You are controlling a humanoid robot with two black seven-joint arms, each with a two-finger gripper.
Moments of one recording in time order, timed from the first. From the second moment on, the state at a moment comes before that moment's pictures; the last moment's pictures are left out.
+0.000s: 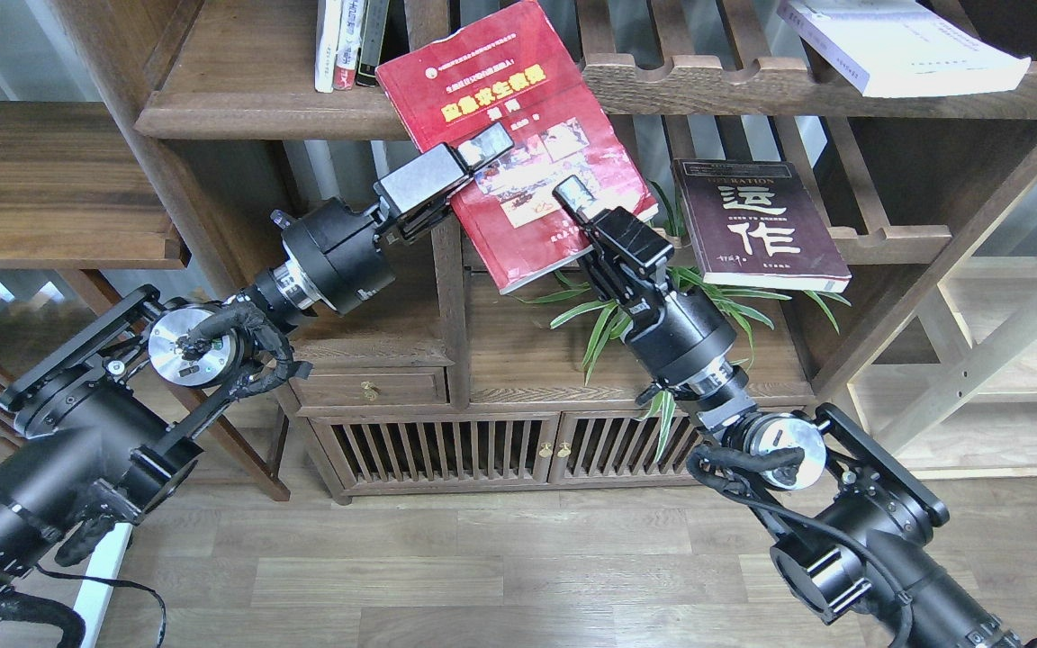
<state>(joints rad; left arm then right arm) -0.67 0.17 -0.87 -1.21 -0.30 -0.49 0.29 0.30 -0.12 1.01 1.32 0.28 0.58 -0.09</state>
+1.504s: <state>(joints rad) -0.65 0.17 -0.88 -1.21 -0.32 -0.49 0.31 0.29 -0.09 1.02 1.32 0.27 0.58 -0.09</state>
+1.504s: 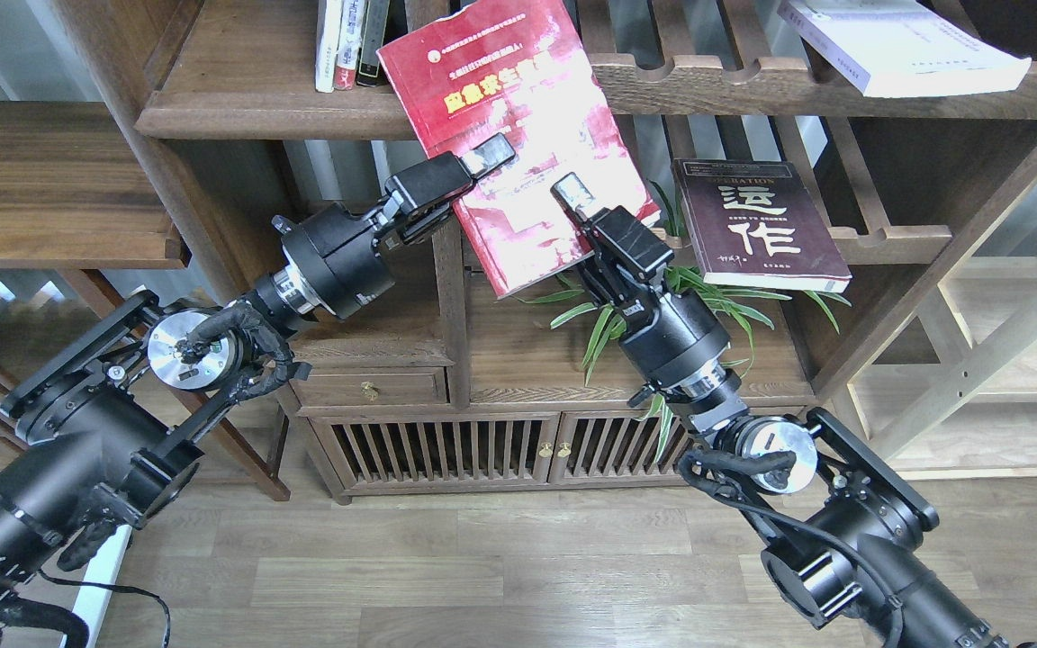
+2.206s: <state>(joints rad) -0.64 0.21 -0.89 -1.22 -0.32 -0.49 0.32 0.28 -0.08 1.05 1.32 0.25 0.58 -0.09</state>
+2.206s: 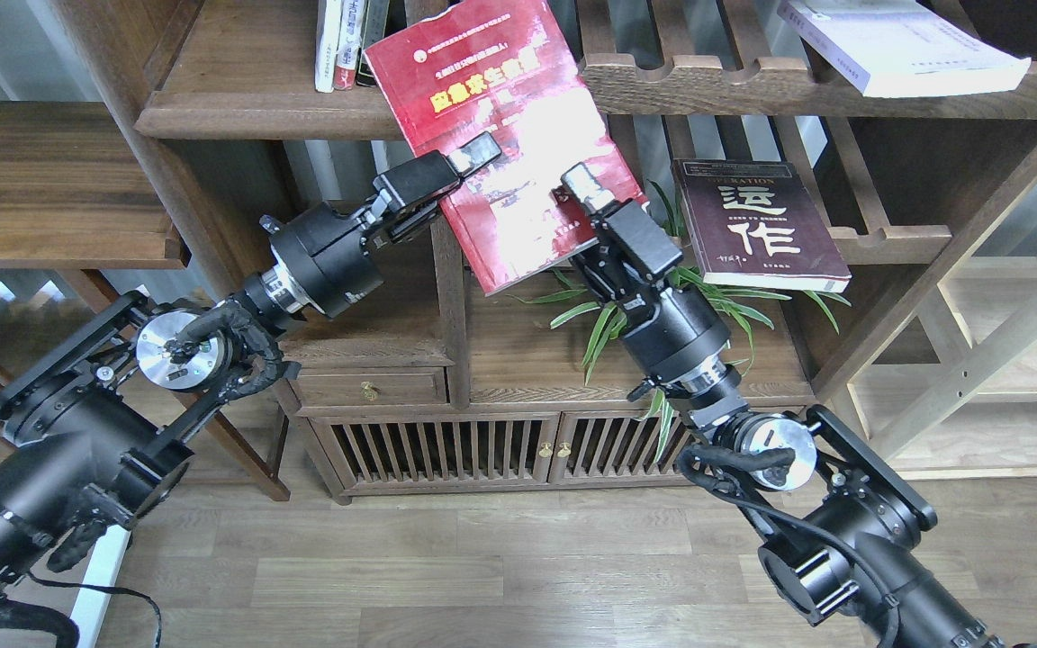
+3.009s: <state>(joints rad) -0.64 0.49 -0.91 -1.47 -0.22 -0.49 0.34 0.28 -0.08 1.16 1.22 0.24 0.58 -0.09</state>
